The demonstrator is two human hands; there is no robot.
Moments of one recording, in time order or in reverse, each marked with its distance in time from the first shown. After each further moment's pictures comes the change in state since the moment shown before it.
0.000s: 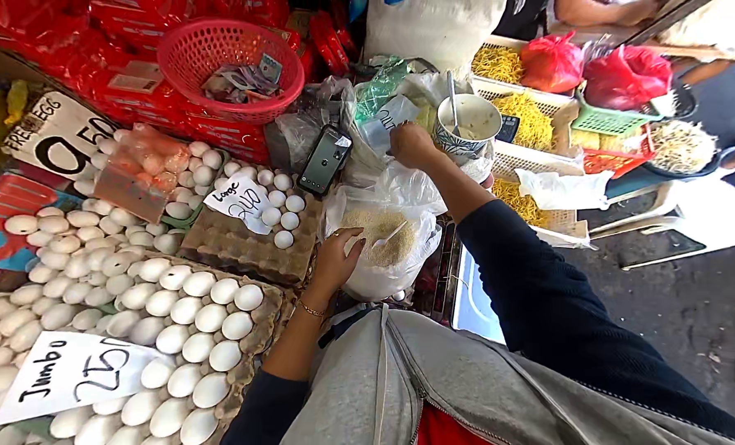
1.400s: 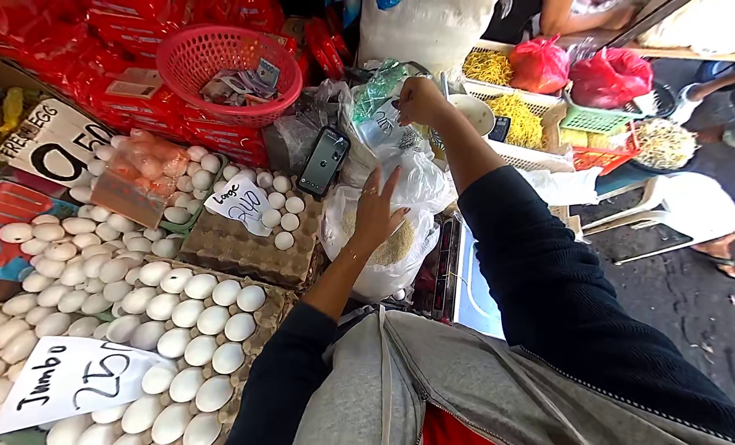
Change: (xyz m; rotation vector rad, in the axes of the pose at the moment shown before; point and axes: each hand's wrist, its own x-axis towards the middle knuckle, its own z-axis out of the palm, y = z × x) left_hand 0.091 0.047 0.046 0.183 0.111 0.236; right_hand 0.018 0.004 -0.063 0.449 0.108 0.152
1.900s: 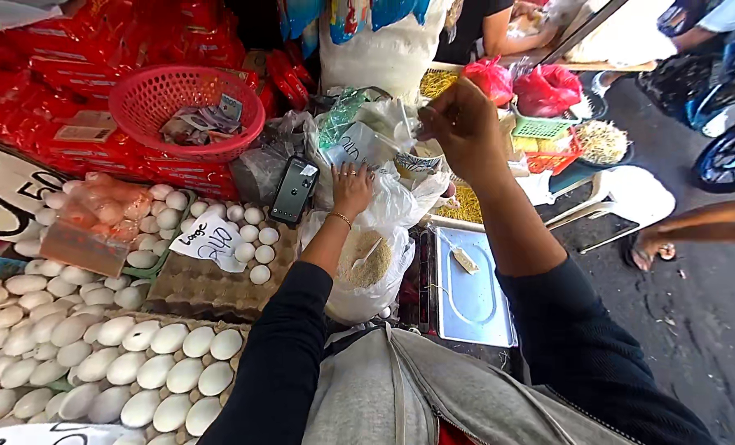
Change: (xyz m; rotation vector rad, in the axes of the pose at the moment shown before) left_hand 0.123 -0.024 0.022 0.381 -0.261 -0.060; right_hand -0.162 -0.026 -0.056 0.221 0.479 -0.532
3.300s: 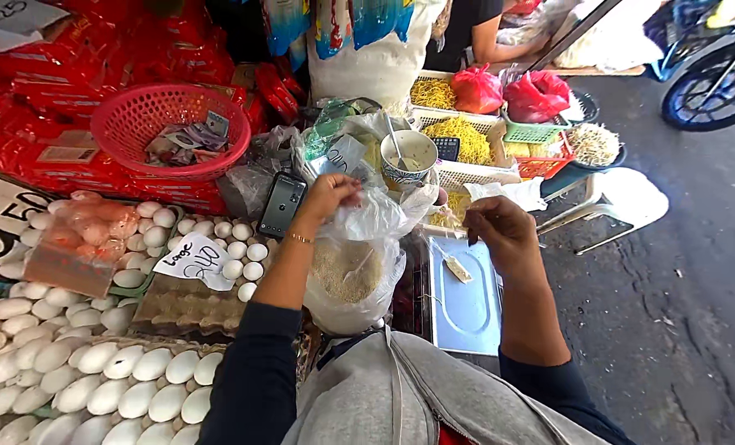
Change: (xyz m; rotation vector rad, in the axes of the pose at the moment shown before) left_hand -0.033 0.006 -0.085 -1.097 -0.153 -0.018; right_hand -0.139 0.027 -0.050 0.167 0.126 0.261
